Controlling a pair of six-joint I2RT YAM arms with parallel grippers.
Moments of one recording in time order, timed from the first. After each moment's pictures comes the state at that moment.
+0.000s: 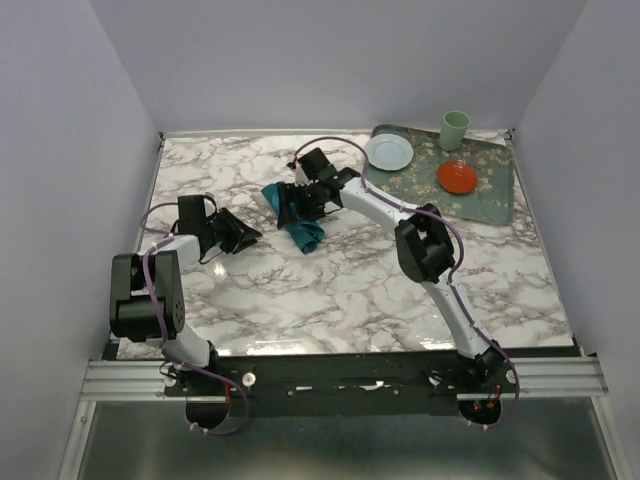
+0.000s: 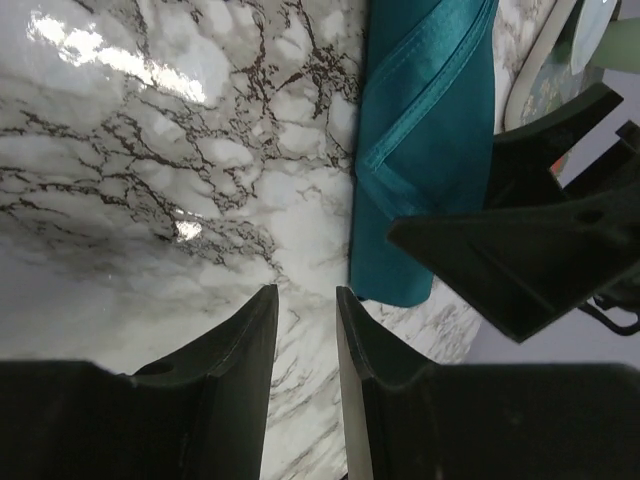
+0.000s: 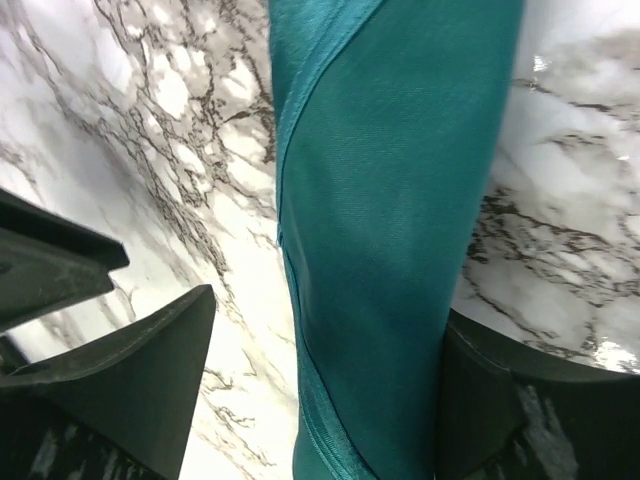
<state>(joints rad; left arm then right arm) 0.09 1.57 0.73 0.01 0.59 -0.81 0.68 2.48 2.15 -0.58 -0.40 0.39</state>
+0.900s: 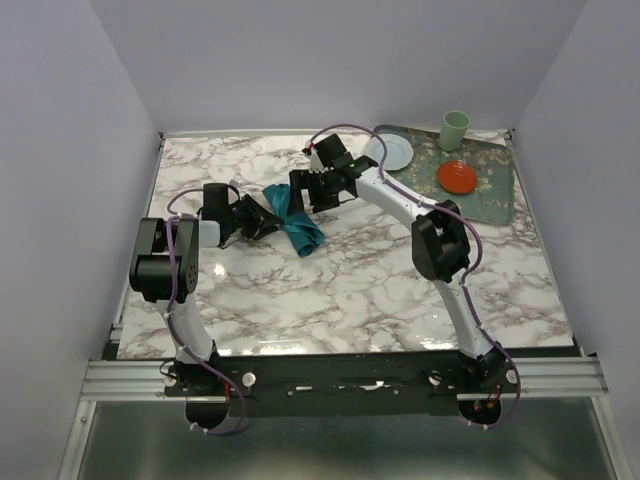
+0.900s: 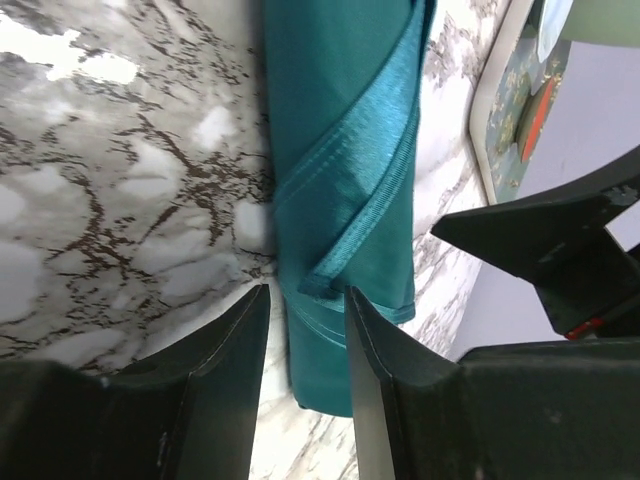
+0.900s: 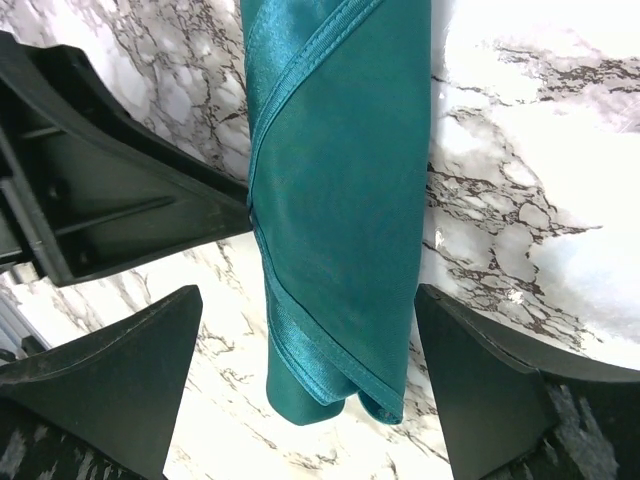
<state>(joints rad) -0.03 1.87 0.90 0.25 0.64 -0.91 0.64 2.37 2.10 -0.63 -0.37 0.37</state>
